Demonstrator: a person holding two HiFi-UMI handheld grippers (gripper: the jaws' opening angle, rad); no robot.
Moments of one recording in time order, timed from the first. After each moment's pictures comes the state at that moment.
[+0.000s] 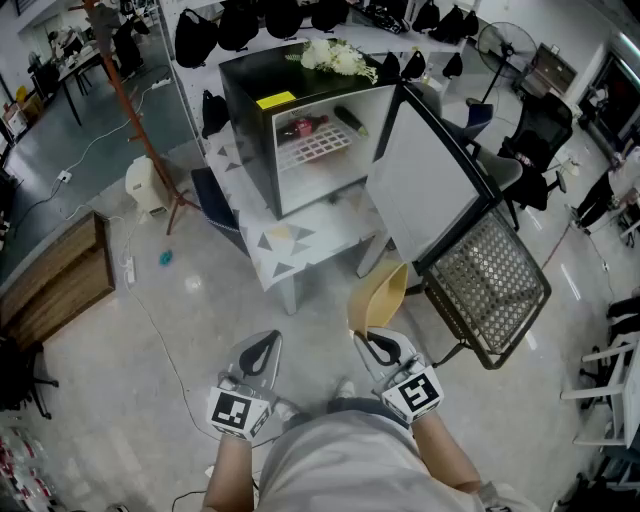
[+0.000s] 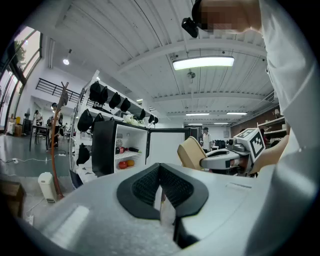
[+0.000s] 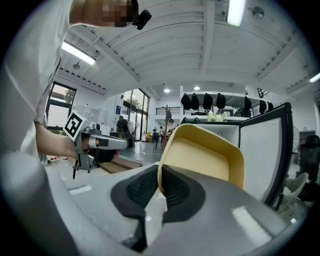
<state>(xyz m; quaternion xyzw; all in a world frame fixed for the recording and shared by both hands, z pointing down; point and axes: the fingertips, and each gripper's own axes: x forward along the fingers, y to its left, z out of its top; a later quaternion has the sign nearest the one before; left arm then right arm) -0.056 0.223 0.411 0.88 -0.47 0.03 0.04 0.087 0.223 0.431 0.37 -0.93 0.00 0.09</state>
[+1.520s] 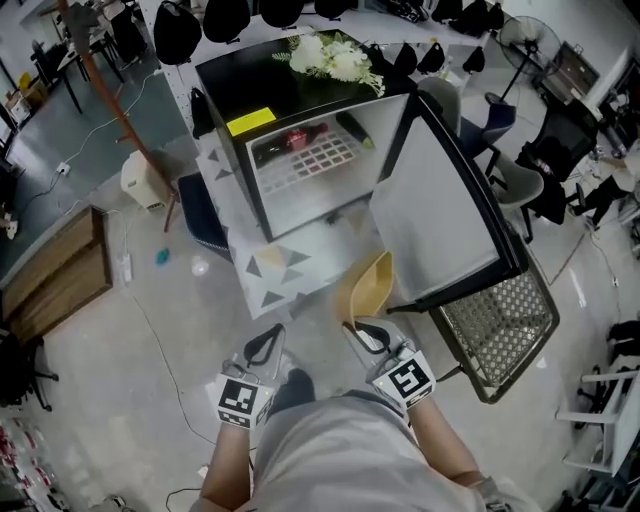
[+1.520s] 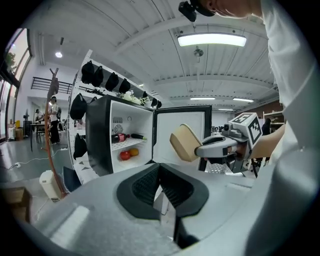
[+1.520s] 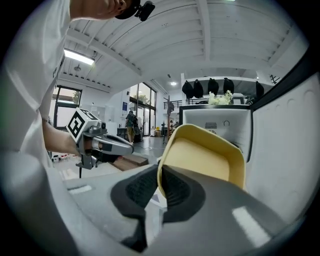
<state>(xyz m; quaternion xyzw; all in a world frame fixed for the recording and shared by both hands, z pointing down) -0.005 0.064 0.468 0.87 -0.47 0.12 0.08 0.108 0.057 0.465 0.30 -0.95 0.02 0.13</state>
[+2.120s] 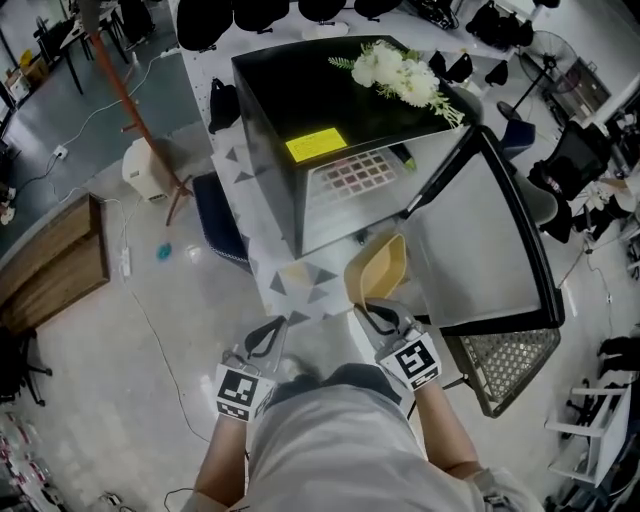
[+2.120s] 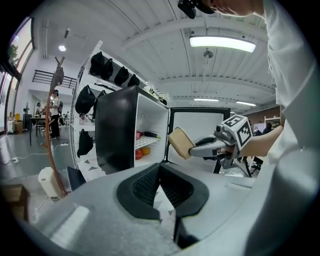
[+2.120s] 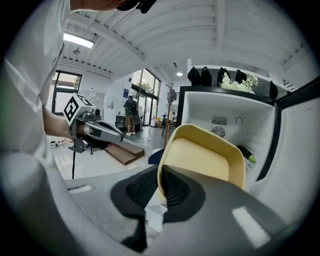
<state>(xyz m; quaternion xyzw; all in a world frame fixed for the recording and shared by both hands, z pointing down) -0.099 -0.022 0.481 0.87 -0.47 0.11 0.10 0.032 -0.057 0.490 0.29 -0.94 -0.01 0.20</state>
